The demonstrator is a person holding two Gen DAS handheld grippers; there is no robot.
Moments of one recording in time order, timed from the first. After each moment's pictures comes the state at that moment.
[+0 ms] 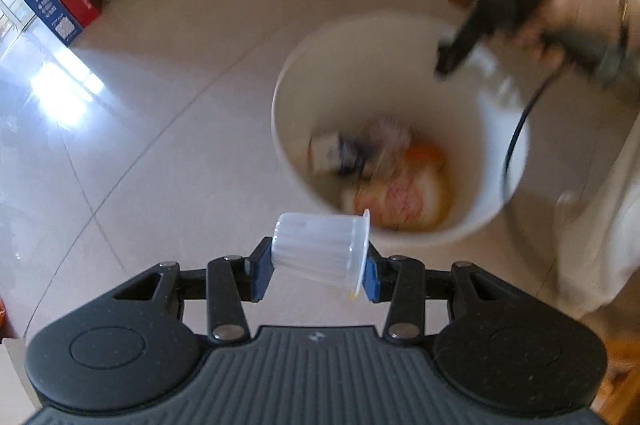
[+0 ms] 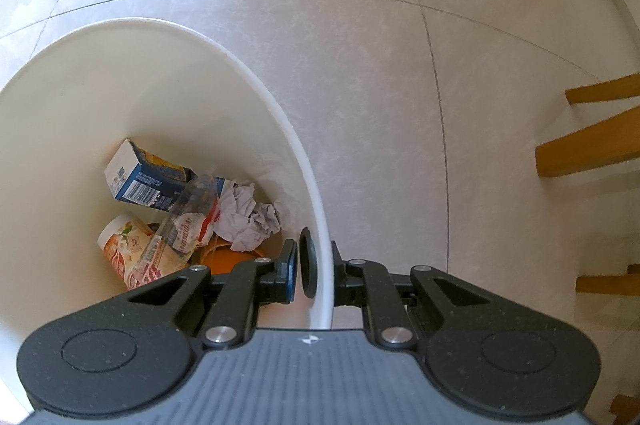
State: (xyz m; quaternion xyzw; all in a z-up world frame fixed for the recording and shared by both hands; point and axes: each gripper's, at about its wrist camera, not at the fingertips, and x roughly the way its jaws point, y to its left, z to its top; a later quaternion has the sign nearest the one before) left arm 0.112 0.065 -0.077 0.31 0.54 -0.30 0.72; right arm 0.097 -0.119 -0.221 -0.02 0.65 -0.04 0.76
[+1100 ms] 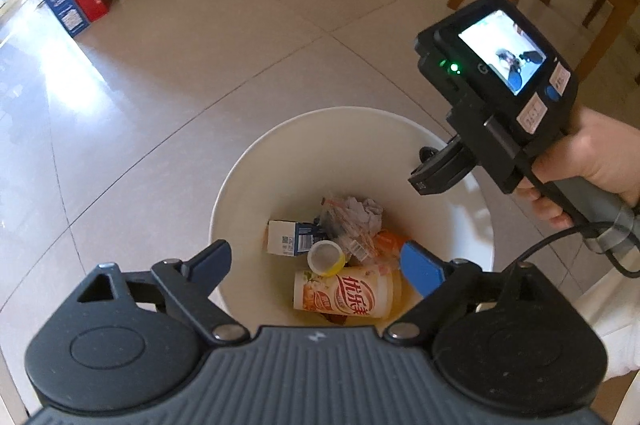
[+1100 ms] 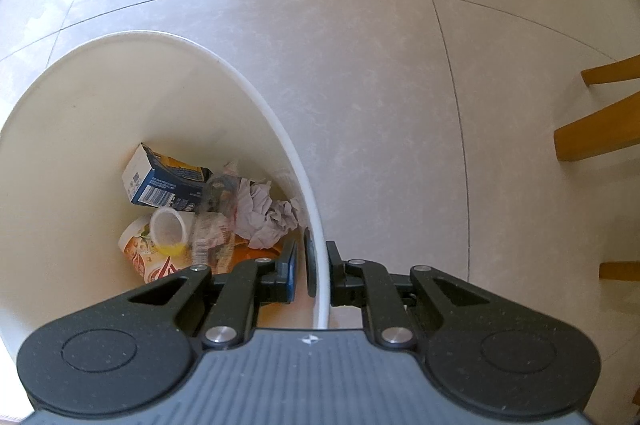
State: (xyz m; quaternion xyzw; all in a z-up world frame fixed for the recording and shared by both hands) left arm 0.128 -0.023 -0.075 0.25 0.55 -0.26 0.75; right arm 0.098 -0.130 -0.218 0.02 0.65 -0.03 0.76
